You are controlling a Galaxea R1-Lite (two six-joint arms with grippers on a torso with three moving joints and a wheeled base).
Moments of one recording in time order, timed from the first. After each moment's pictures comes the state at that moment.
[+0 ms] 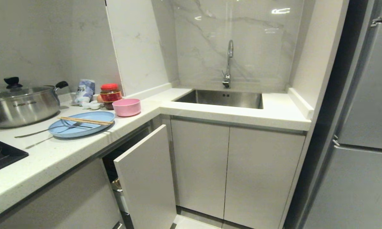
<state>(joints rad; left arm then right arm) -0.01 0.61 -1.04 0.29 -0.03 0.05 0.00 0.00 0.00 -0.08 0.00 0.02</state>
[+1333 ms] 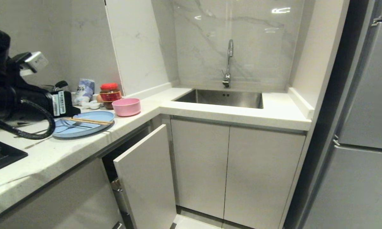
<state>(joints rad) -0.05 1.47 -1.33 0.42 0.04 -0.11 0.00 0.00 0.00 -0.08 0.00 0.02</state>
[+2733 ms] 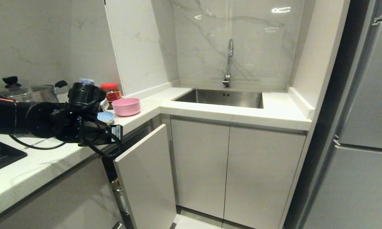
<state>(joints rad) -0.15 1.80 -1.19 0.15 0.28 -0.15 0.00 0.00 0.00 -0.08 0.00 0.02</state>
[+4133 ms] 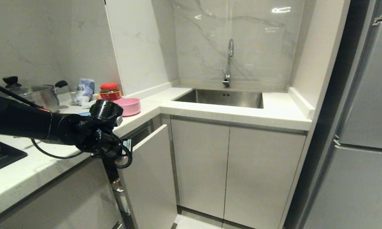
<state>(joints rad) -0.19 1.91 -1.17 0.17 0.24 -0.16 0.00 0.00 0.00 -0.08 0.00 0.02</state>
